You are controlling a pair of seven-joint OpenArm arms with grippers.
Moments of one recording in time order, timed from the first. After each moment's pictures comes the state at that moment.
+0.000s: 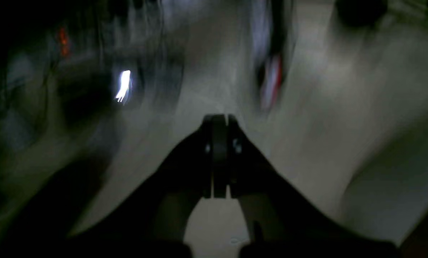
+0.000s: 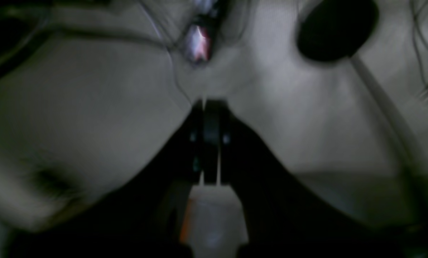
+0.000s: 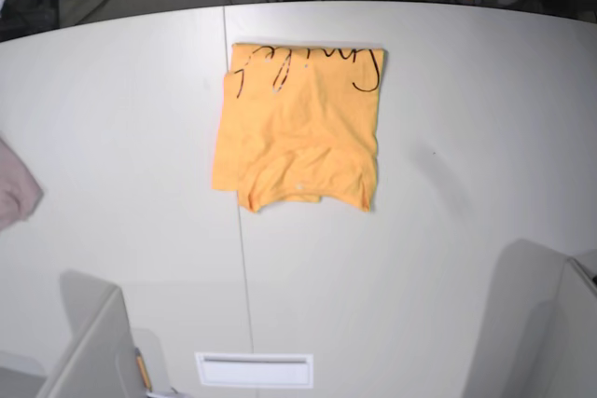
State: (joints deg) left arm 36.5 -17.6 -6.9 50.3 -2.2 -31.8 3.7; right arm -31.2 17.7 -40.0 55.1 28.0 -9.1 -17.8
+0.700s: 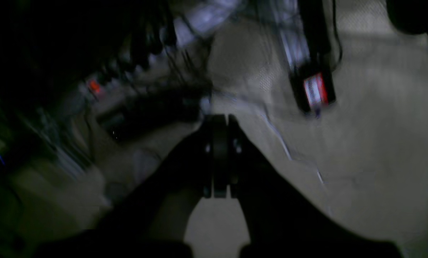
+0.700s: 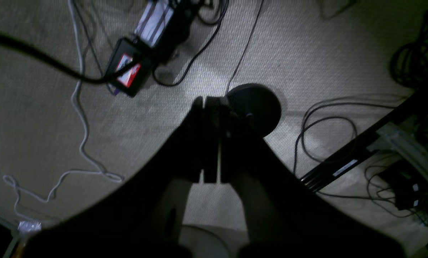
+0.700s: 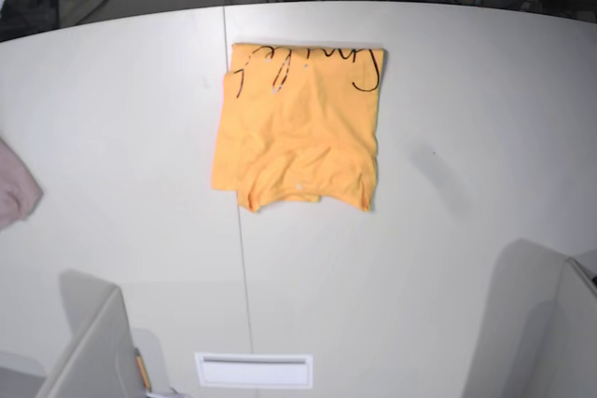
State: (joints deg) left arm 11.3 -9.1 -7.5 4.7 32.0 -4.4 -22.8; right arm -12.9 1.5 -65.4 3.5 28.0 -8.6 17.9
